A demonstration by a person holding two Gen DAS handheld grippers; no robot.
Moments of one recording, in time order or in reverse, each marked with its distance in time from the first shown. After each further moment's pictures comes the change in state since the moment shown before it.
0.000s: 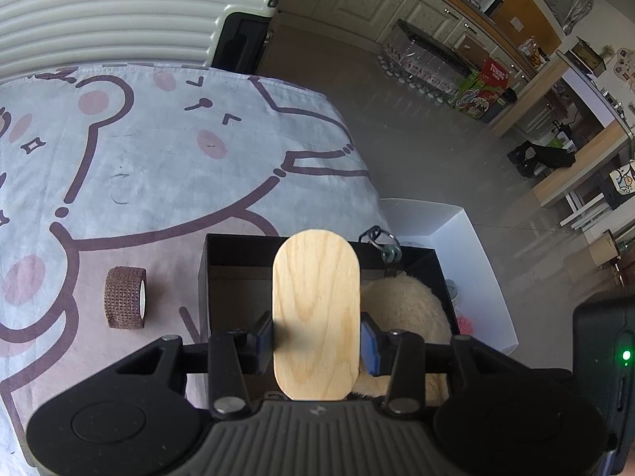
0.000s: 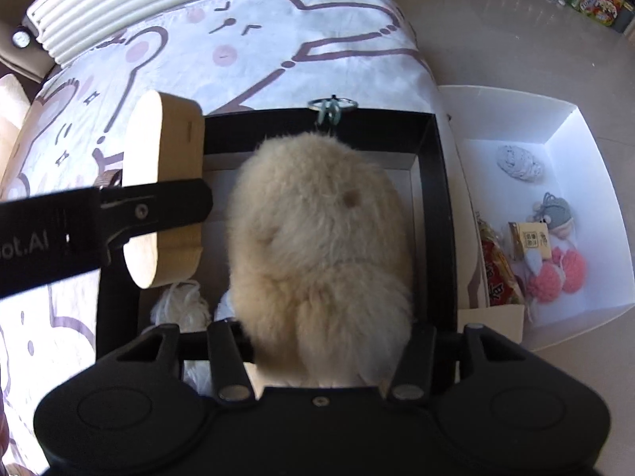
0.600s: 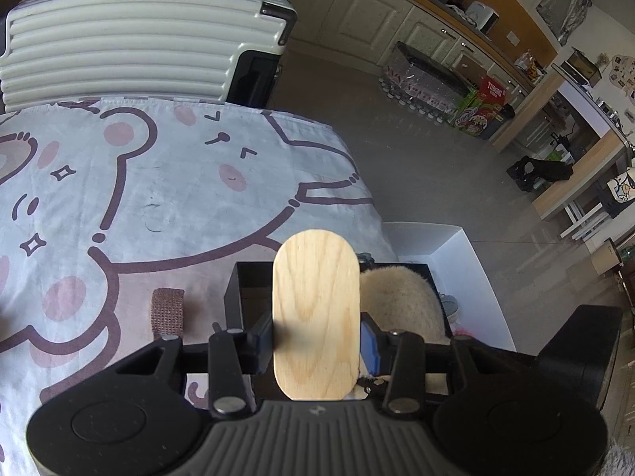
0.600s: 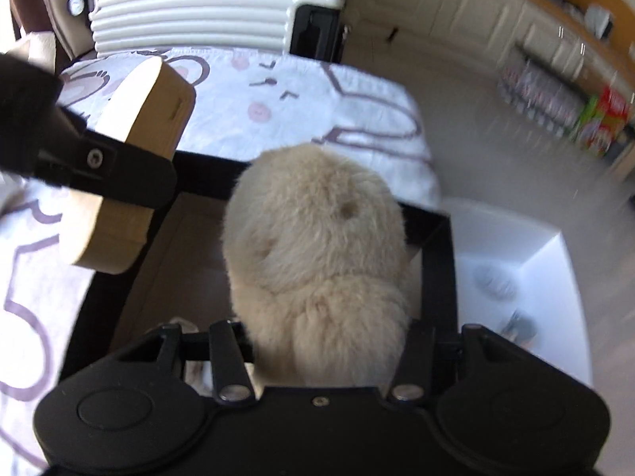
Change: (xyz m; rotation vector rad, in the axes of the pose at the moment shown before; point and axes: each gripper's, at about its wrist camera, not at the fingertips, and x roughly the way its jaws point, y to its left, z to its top) left arm -0.040 0.006 0.004 0.011 -0.066 0.014; right arm -0.012 0.026 -0.007 -0.178 -0.252 -0.061
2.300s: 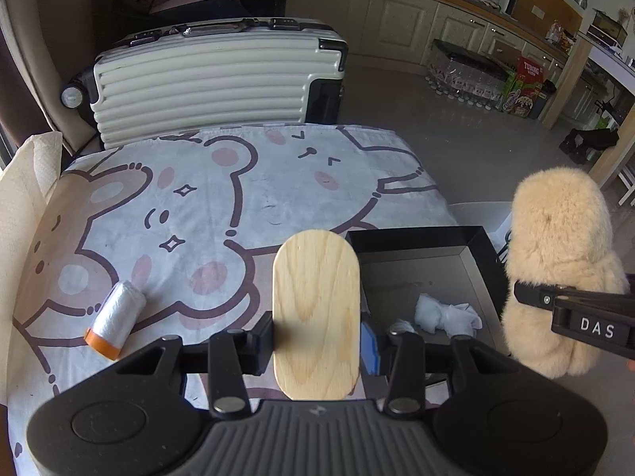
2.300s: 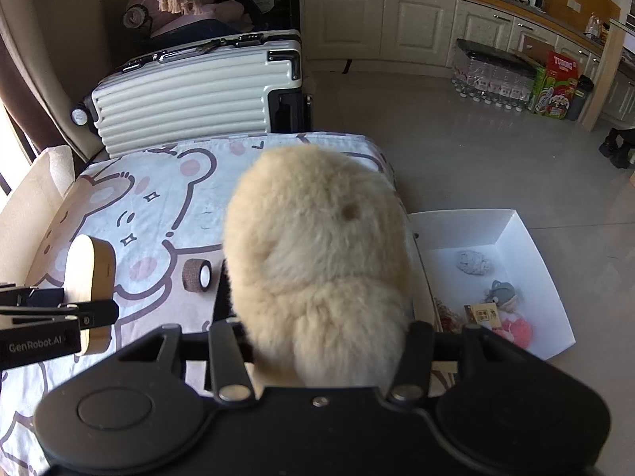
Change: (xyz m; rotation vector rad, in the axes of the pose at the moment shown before) left arm -0.103 0.011 -0.034 0.099 -0.025 0.270; right arm -0.144 0.013 -0.006 0.171 -0.149 -0.025
